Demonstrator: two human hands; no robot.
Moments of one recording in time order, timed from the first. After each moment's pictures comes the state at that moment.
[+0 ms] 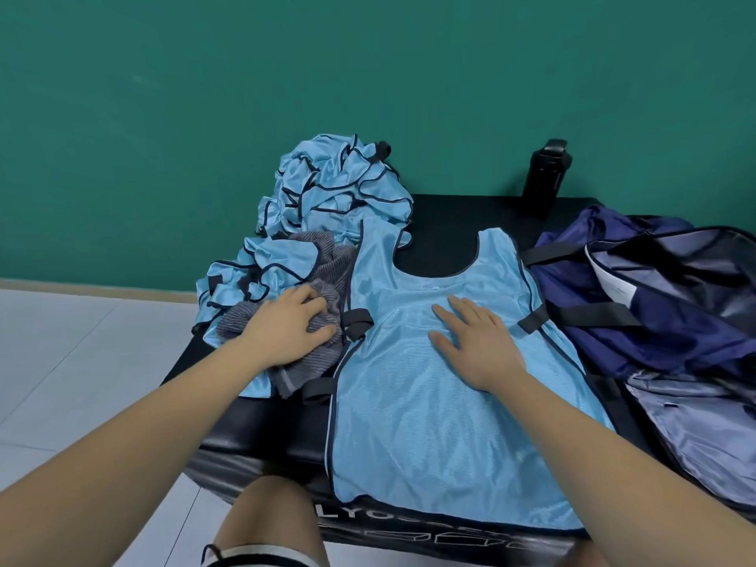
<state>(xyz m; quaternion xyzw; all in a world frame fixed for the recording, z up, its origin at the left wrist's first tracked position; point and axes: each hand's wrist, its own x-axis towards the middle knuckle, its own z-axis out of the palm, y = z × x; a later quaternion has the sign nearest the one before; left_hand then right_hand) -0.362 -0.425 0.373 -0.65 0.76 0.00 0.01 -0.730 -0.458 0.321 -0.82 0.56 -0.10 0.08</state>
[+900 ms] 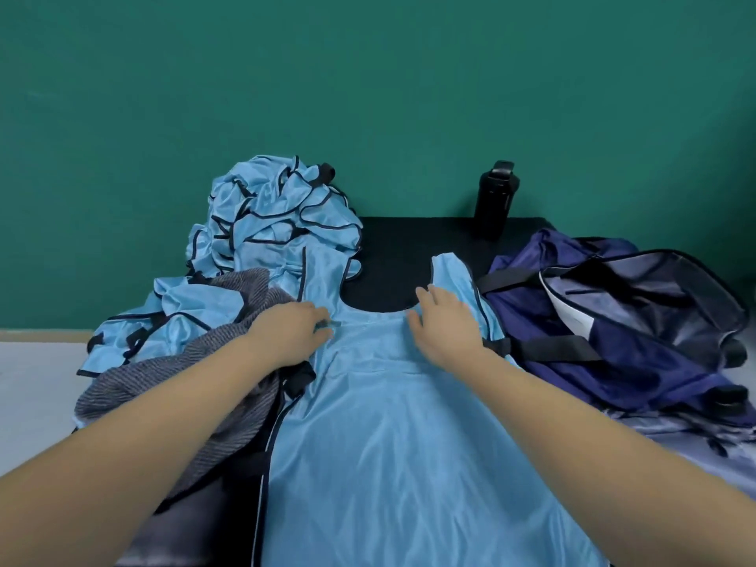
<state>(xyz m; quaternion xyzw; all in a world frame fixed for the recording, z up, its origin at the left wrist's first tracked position) -0.442 -0.539 0.376 -0.61 0.79 0.04 0.03 -0.732 -0.554 0.350 -0.76 0.64 -0.11 0.04</state>
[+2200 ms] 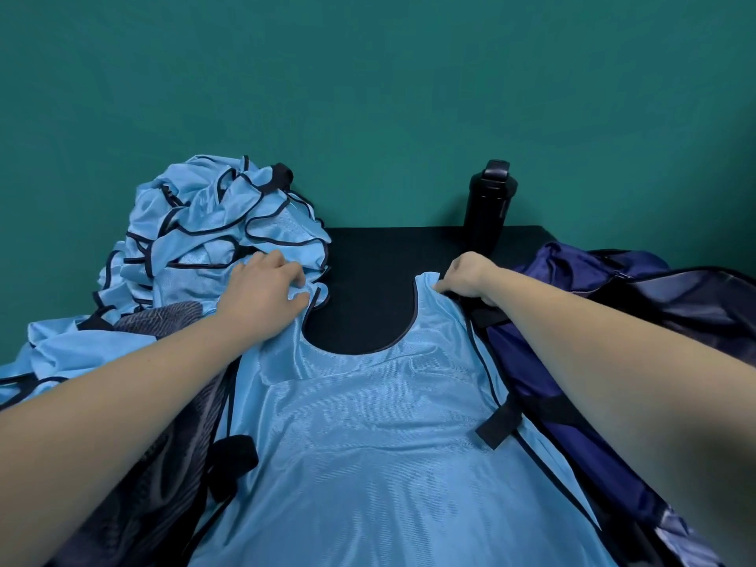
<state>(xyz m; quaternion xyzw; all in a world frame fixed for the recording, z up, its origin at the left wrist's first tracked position) -0.462 -0.671 0.373 -0.63 0.76 -0.05 -0.13 -0.815 -0.757 0.369 -0.61 0.72 -0.15 0.29</state>
